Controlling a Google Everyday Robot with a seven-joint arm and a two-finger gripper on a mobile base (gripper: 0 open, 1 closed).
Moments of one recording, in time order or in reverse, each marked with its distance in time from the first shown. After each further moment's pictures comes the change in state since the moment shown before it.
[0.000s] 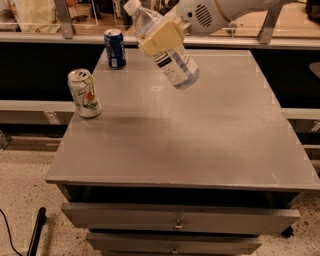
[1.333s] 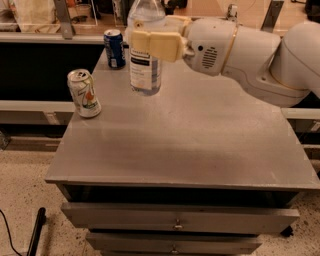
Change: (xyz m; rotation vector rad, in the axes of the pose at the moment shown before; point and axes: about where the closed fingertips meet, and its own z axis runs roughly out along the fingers) arm -0.035 0.048 -0.026 -0.064 -0.724 0.145
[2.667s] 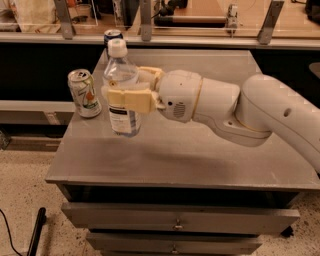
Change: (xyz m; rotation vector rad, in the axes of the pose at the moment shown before) arm 0.086 0.051 0.022 -0.075 0.031 0.018
